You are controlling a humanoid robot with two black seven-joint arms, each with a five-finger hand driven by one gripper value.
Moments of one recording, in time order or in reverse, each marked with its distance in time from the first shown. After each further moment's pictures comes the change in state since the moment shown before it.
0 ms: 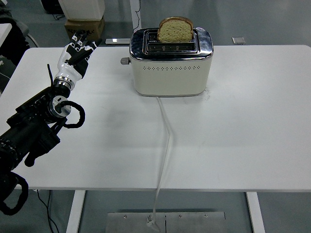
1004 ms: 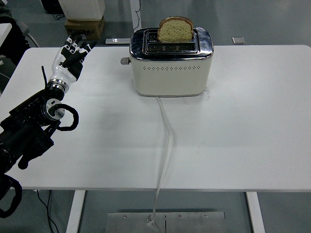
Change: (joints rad) left arm 0.020 0.055 0.009 -0.009 0.036 -0.021 -0.003; right arm 0.000 0.000 0.000 0.000 0.000 0.000 0.001
